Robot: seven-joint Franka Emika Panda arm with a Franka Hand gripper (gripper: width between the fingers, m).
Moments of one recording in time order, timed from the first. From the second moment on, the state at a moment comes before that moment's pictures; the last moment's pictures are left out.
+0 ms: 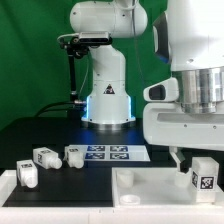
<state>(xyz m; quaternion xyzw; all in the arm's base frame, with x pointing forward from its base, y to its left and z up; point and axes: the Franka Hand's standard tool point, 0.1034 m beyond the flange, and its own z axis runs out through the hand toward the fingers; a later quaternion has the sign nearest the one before) 0.632 0.118 0.067 -0.96 0.27 -0.01 0.06</state>
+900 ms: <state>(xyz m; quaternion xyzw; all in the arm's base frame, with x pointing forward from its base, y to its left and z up) 0.641 0.113 0.071 -0.99 0.12 -0.04 0.03</state>
